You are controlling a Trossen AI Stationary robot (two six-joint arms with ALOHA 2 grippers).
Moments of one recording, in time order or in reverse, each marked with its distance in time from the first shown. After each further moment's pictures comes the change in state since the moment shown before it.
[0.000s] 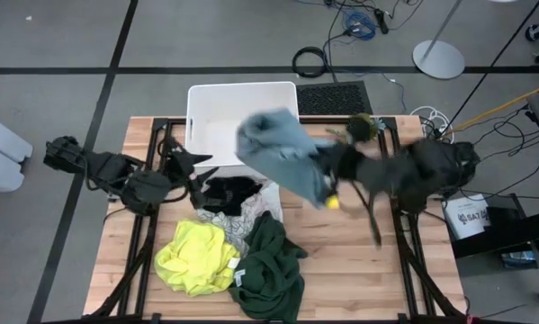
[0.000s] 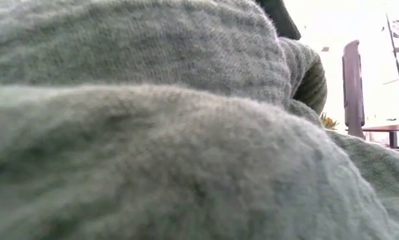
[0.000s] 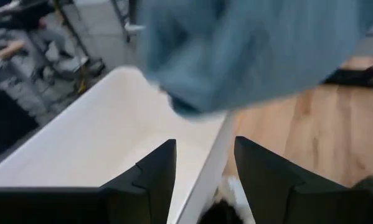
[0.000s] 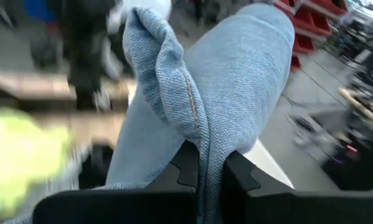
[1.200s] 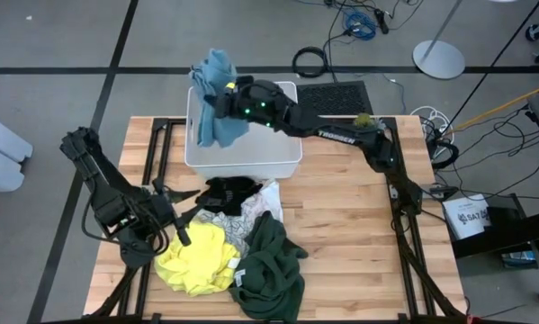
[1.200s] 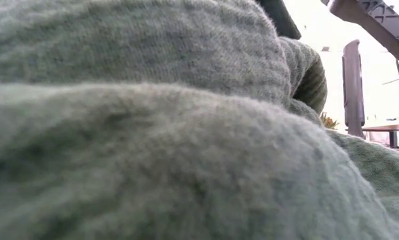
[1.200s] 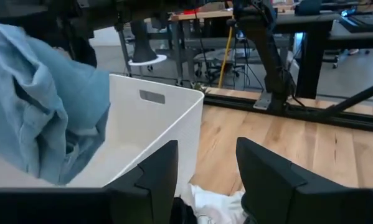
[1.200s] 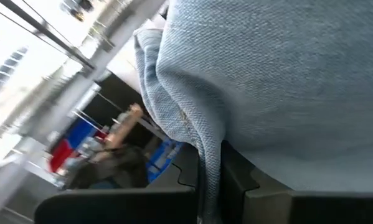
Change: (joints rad) left arm -0.499 0.026 -0.264 0.068 -0.487 -0.456; right arm -0.635 0.567 0.015 1.069 -0.768 0.836
